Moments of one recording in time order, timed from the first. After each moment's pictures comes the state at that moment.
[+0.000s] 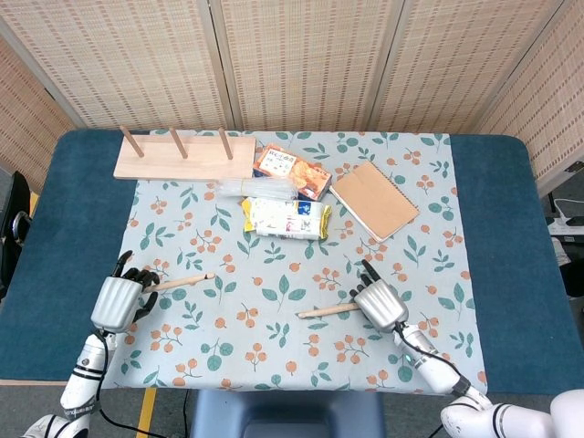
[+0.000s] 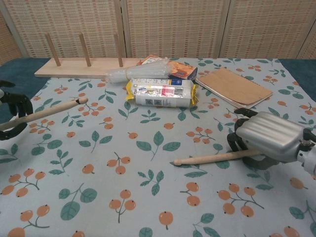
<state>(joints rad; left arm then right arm) -0.36 -1.63 -0.05 -1.06 1.55 1.41 0.08 0.51 -1.64 0.01 -1.26 -1.49 1.02 -0.56</state>
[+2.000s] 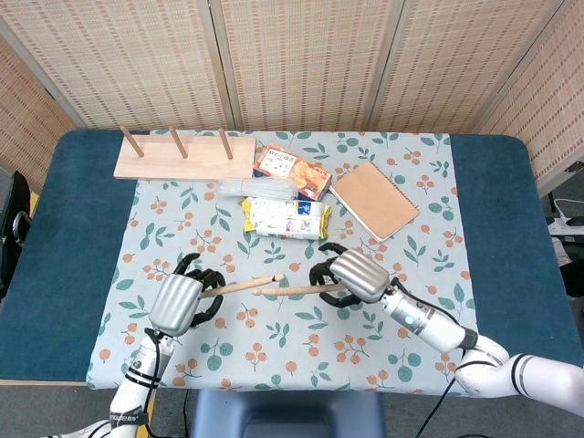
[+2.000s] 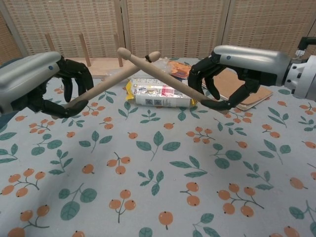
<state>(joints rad) -0.46 -1.58 -0.13 -1.74 1.41 1.31 0.44 0.76 -1.36 0.06 -1.44 -1.72 1.03 0.38</state>
